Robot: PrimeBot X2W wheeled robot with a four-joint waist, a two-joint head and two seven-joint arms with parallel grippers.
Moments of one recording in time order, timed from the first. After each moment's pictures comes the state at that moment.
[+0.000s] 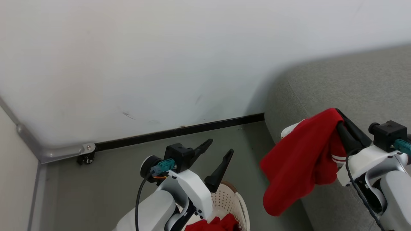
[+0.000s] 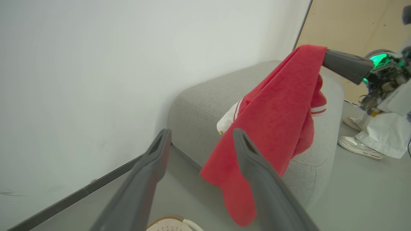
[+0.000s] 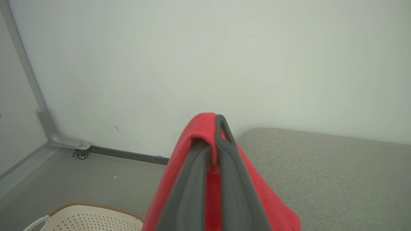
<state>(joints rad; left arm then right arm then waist) -0.57 0.04 -0.87 0.47 -0.73 -0.02 -0.18 -0.34 -0.29 0.19 0.34 0.19 0.13 -0.26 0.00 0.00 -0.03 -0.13</state>
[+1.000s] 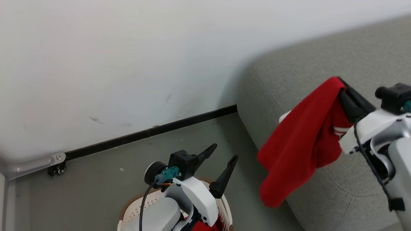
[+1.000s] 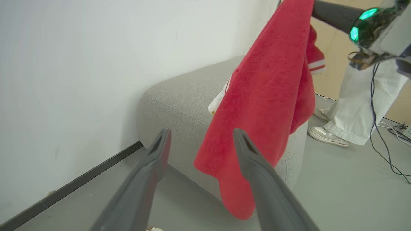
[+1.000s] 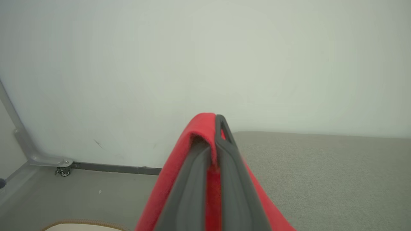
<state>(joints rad) -0.54 0.04 -0.91 0.42 -0.75 0.02 -0.20 -0.45 -0.33 0.24 0.29 0.28 0.13 -0.15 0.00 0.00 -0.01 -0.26</state>
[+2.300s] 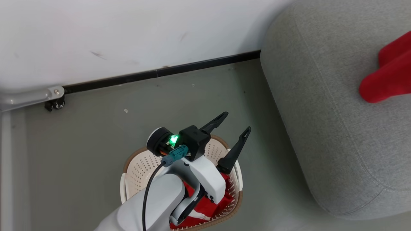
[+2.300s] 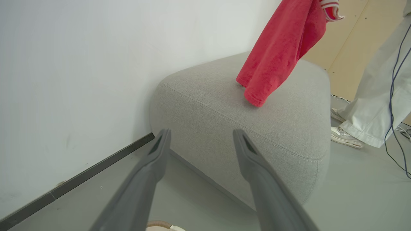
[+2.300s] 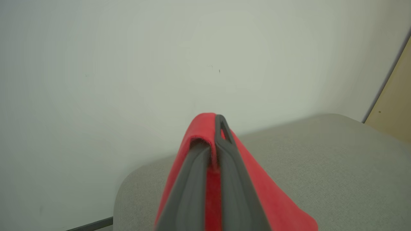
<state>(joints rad) -0.65 0.09 -0.92 0.24 -0.65 0.09 -0.14 -0.96 -0.57 -0.10 0.71 0.29 0.13 -0.09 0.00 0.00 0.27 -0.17</state>
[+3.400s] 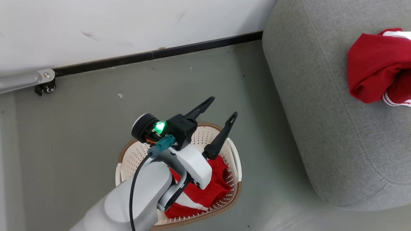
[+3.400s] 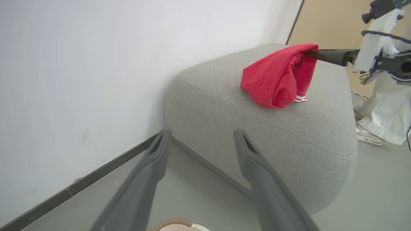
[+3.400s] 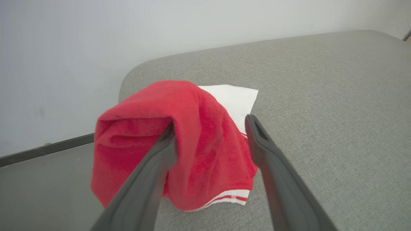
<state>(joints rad) -0.70 0.13 -0.90 0.25 -0.61 0.09 -0.17 -0.72 -0.41 -0.07 0.87 0.25 0.13 -0.25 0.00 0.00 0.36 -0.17</state>
